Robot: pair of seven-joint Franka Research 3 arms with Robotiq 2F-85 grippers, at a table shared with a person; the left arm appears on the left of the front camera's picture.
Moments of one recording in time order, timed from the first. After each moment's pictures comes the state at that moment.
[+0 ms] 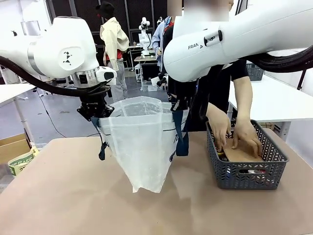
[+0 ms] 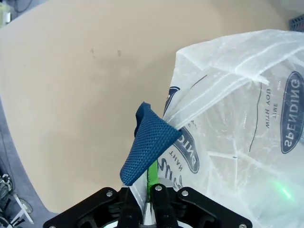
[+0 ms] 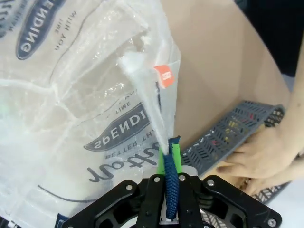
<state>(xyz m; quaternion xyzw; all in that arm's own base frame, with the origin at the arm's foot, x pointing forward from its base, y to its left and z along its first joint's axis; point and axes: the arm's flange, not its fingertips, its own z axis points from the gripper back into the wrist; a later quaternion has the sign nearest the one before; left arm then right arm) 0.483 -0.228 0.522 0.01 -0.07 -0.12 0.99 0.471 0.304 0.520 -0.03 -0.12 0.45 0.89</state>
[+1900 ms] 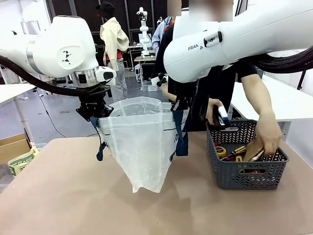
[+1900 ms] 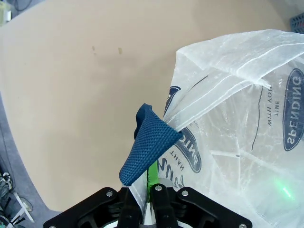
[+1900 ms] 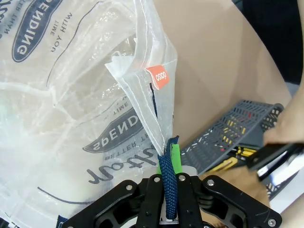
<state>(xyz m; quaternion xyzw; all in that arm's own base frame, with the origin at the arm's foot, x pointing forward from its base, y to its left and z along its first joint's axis) 0.481 -0.227 0.523 0.01 -0.06 -0.12 0.99 0.474 0.299 0.522 -0.03 -0.12 0.44 0.89</state>
